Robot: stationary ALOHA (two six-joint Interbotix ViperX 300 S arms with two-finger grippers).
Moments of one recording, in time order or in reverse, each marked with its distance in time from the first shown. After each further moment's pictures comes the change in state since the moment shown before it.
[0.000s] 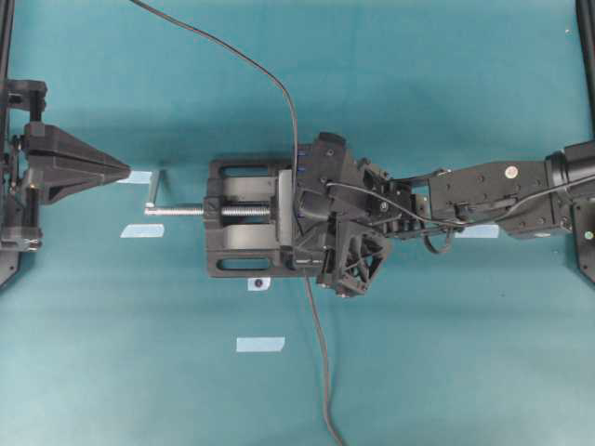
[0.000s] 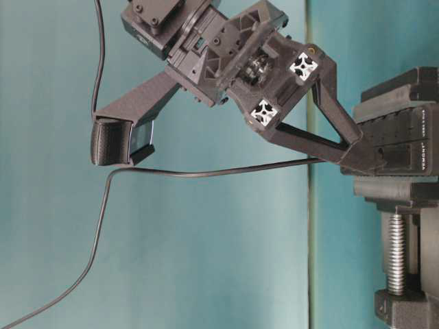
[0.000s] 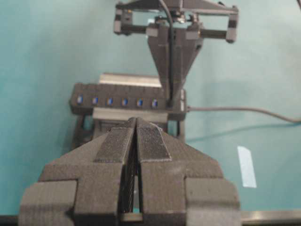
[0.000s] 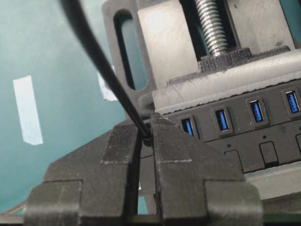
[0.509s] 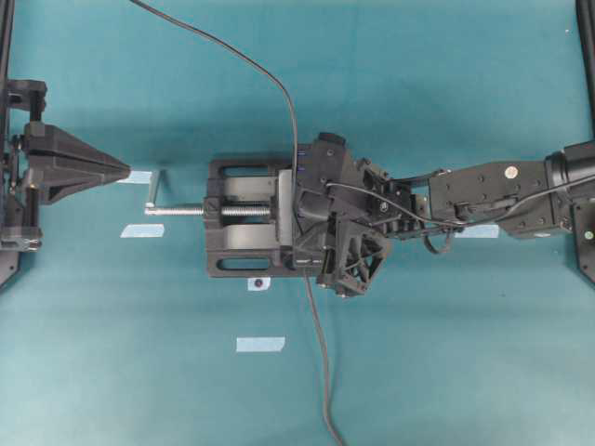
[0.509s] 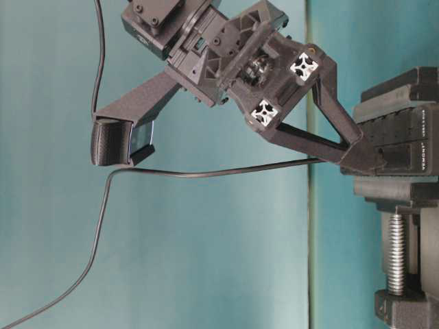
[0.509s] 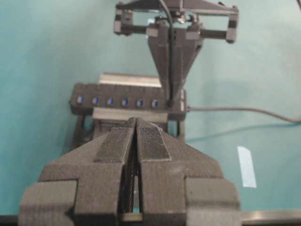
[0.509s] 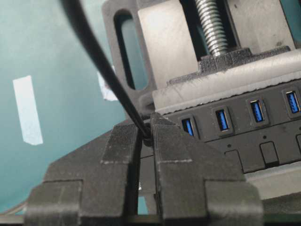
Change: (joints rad) left arm 0.000 -0.002 0.000 0.000 0.000 0.000; right arm 0.003 0.002 0.000 0.000 0.000 0.000
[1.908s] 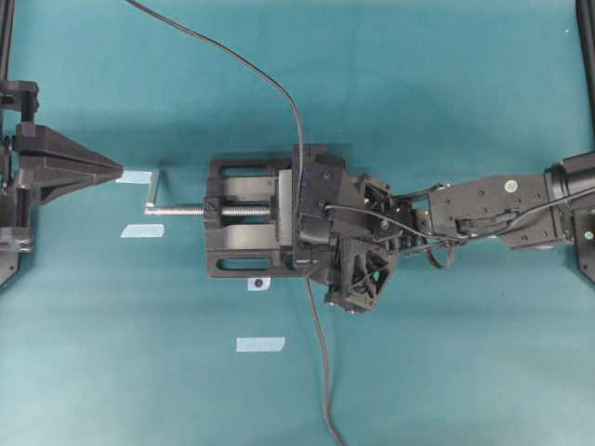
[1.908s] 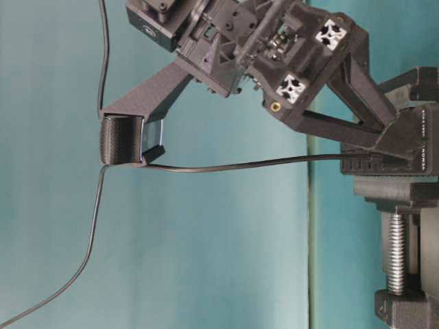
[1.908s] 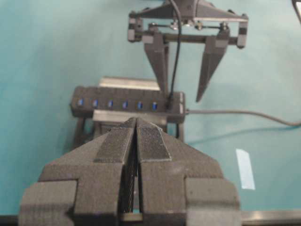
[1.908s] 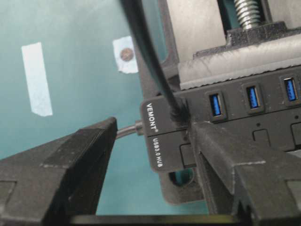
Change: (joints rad) left arm 0.000 -0.040 0.025 0.002 -0.011 -0.002; right arm 0.028 -0.005 -0.003 -0.014 0.029 0.000
